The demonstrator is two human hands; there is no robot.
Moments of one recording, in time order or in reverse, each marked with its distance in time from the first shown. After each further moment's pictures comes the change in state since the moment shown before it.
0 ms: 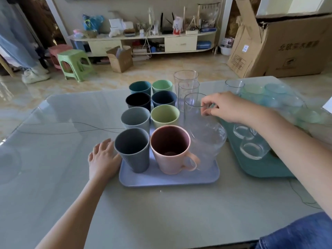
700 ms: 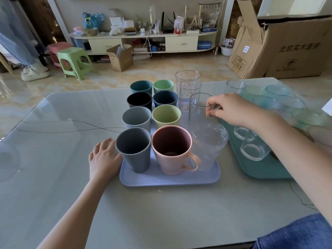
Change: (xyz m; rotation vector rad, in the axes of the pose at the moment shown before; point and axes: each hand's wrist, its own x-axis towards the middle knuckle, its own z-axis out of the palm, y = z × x) left_hand -0.002 -0.001 0.001 -0.008 -0.009 -0.004; right_hand -0.006 -0.002 0.000 -0.002 0.036 0.055
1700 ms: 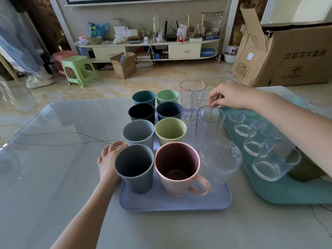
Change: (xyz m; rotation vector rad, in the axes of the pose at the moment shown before) left_hand 0.035 0.030 -0.004 -0.185 0.014 -0.016; right_hand 0.092 0.029 -0.023 -0.121 -0.078 -0.096
